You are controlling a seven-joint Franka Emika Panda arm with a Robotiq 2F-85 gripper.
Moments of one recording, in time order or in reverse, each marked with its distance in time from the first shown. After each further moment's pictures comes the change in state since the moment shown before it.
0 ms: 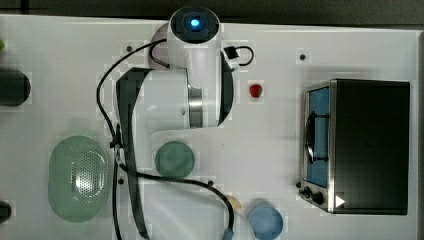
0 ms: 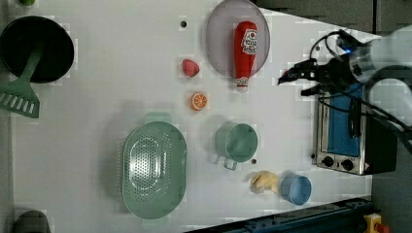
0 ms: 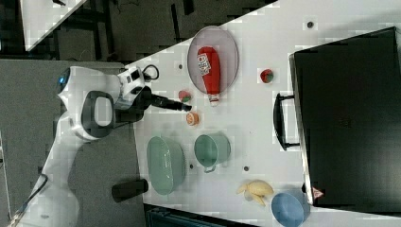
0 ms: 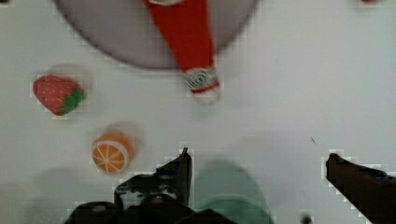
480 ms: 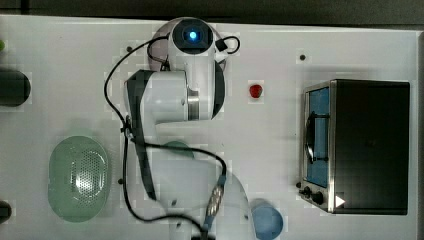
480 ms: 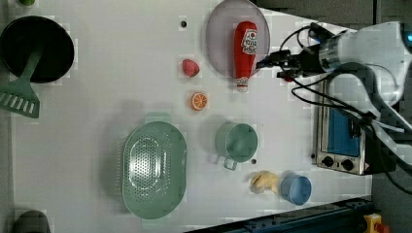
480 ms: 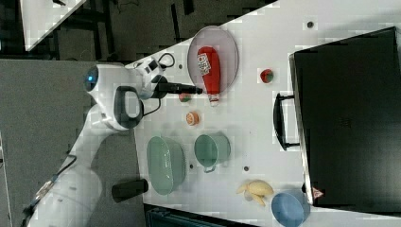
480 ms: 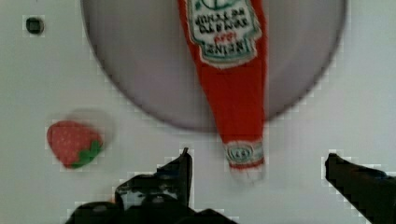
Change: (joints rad) arm 0.017 0.166 -0.003 0.009 0.002 0.280 -0.109
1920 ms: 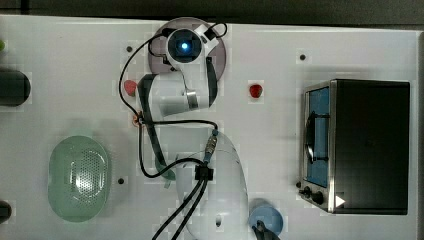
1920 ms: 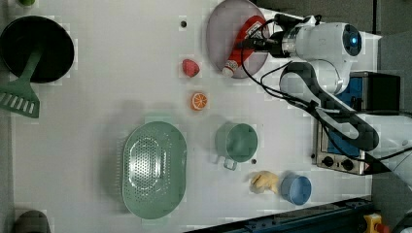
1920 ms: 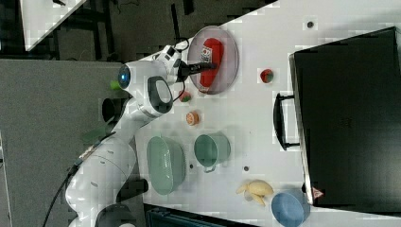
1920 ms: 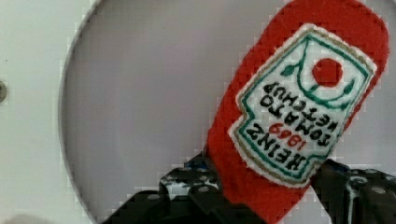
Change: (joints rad) arm 0.019 0.279 -0.001 0.150 -0.182 0.312 -0.056
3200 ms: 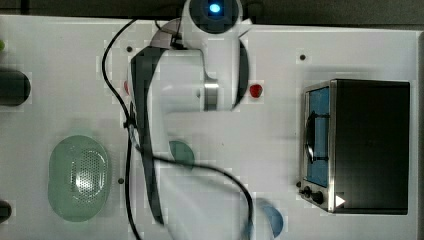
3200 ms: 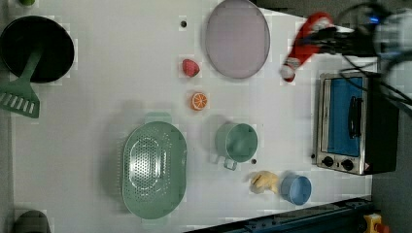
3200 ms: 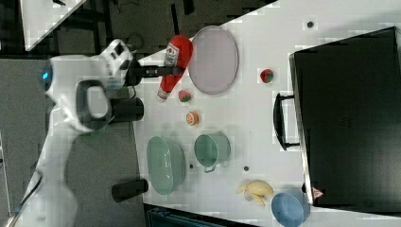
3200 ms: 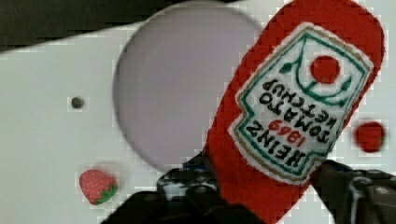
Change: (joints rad) arm -0.084 -0.444 -0.005 -0.061 0.177 -0.402 0.001
